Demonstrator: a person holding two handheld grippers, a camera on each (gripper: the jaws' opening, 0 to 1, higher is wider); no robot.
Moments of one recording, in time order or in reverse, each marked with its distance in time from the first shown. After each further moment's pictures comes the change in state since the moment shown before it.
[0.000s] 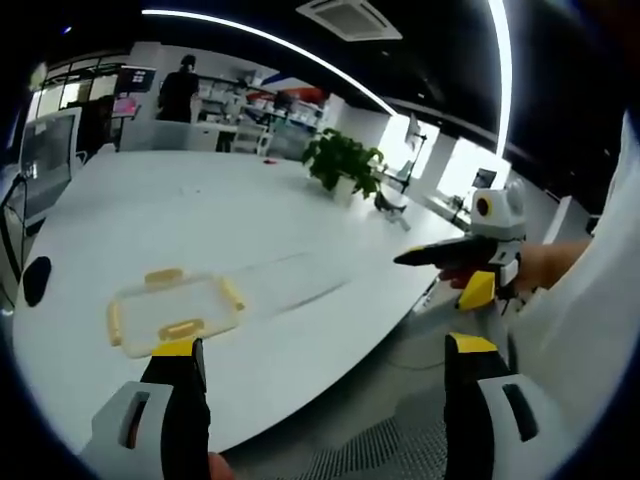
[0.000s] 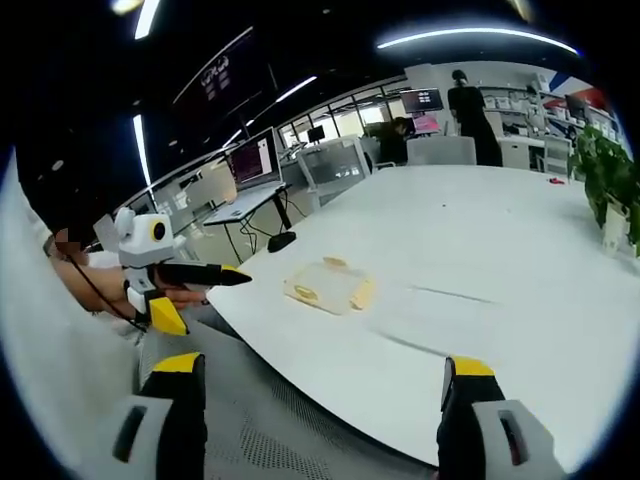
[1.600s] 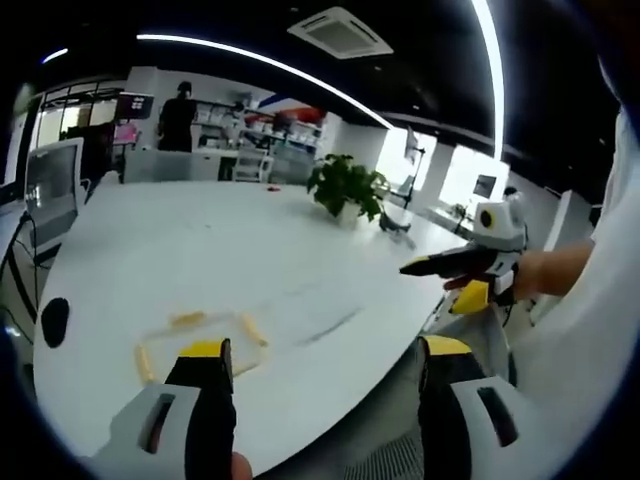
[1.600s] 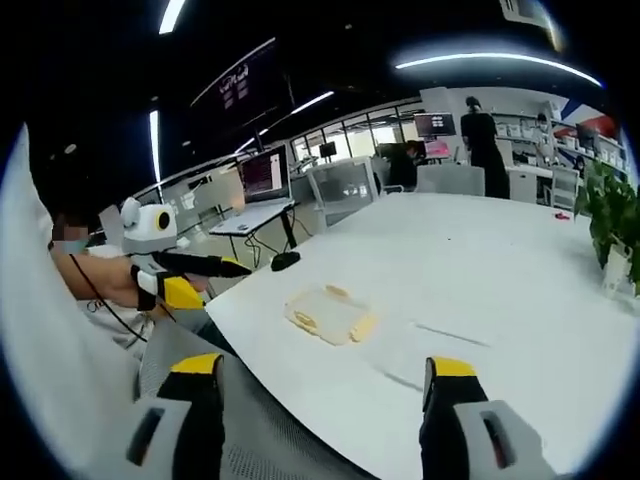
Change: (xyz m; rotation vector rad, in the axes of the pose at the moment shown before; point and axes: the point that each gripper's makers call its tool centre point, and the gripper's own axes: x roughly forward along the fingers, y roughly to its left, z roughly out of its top) left arm -0.018 0.016 0.047 0.074 -0.082 0.022; right arm -0.001 0.004 0.038 -0.100 -0.073 0.007
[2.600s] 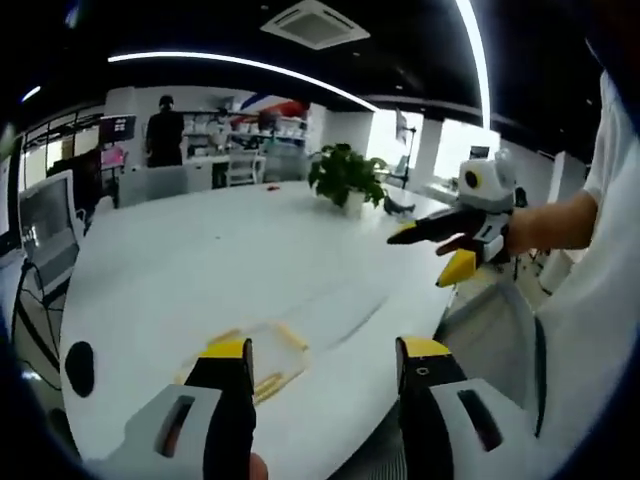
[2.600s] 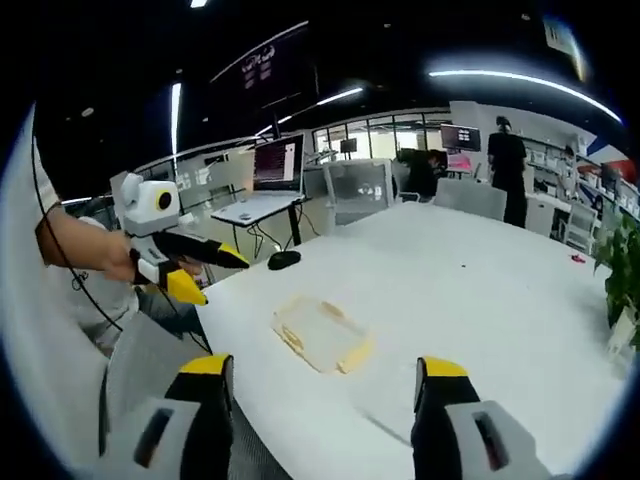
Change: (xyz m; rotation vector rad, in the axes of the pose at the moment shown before) left arm 0.001 0.047 0.007 0.145 0.050 0.003; right arm 0.056 -0.013 0.030 -0.160 0.048 0.013
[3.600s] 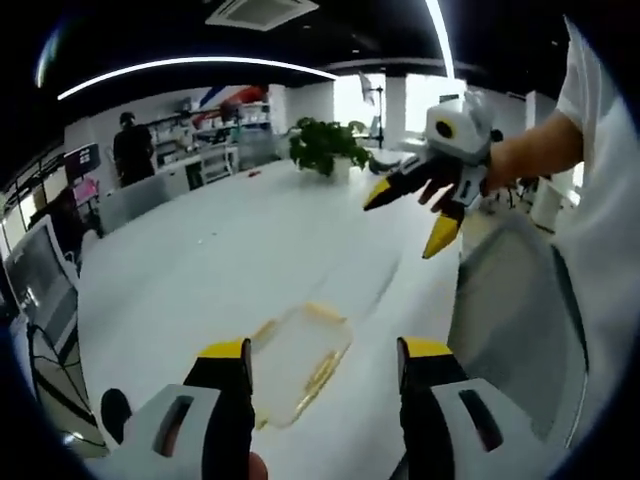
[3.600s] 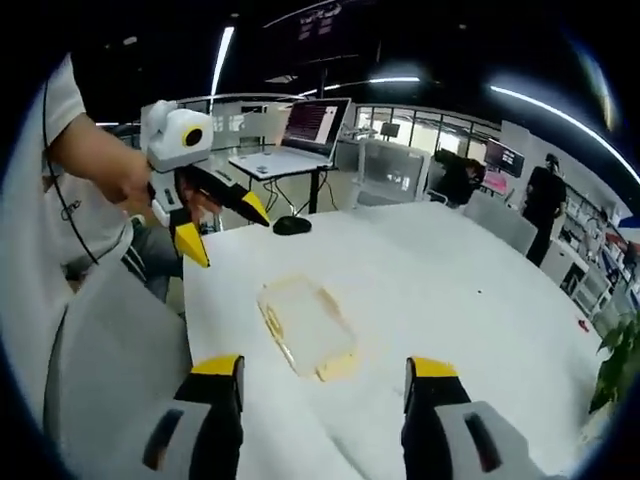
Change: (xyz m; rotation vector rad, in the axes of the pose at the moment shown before) left arm 0.009 0.050 -0.018 0.218 0.128 -0.056; right arm 0.058 -0.010 -0.007 -0.268 0.153 0.039
